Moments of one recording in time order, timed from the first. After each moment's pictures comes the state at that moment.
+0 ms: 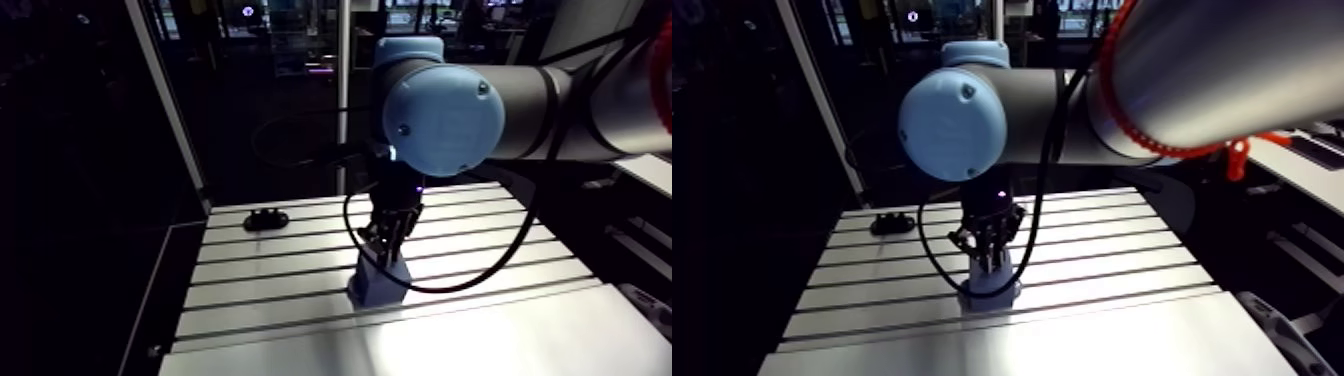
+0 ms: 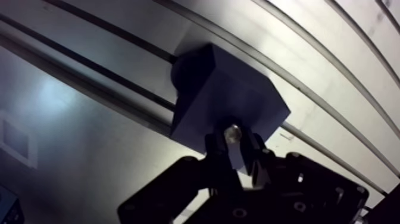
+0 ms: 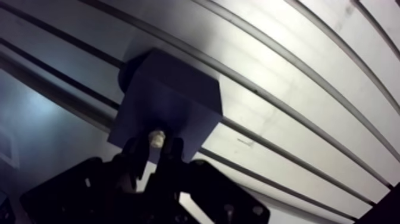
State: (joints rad) arm -0.18 -1.39 2.02 -2.06 -1.61 -2.28
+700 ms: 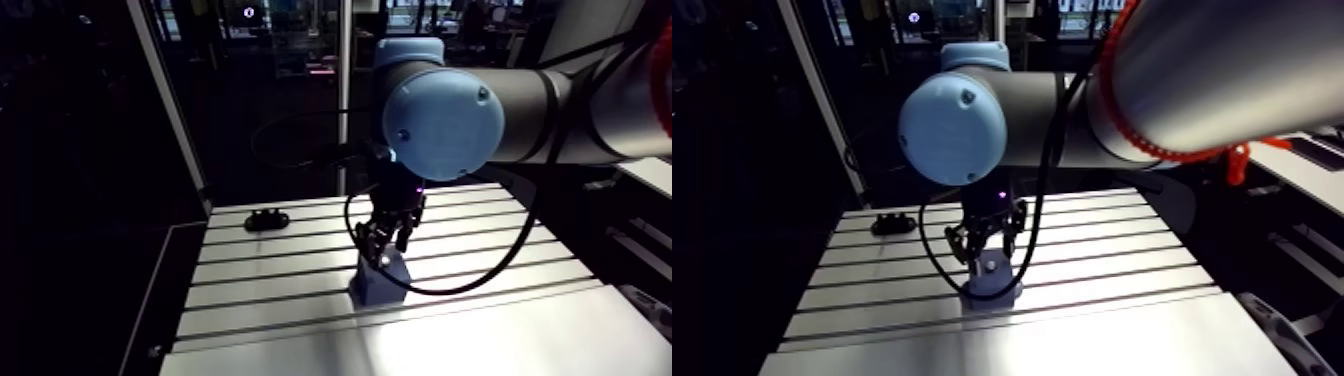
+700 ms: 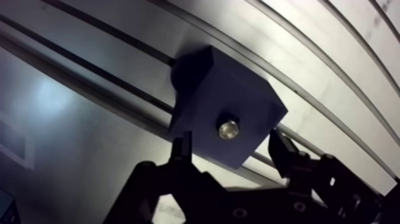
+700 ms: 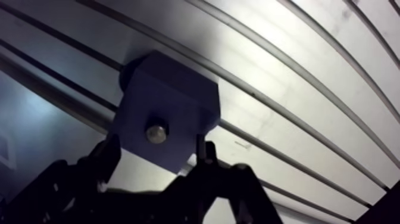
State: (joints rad) arm -0.18 -1.39 2.03 -2.09 -1.61 -2.29
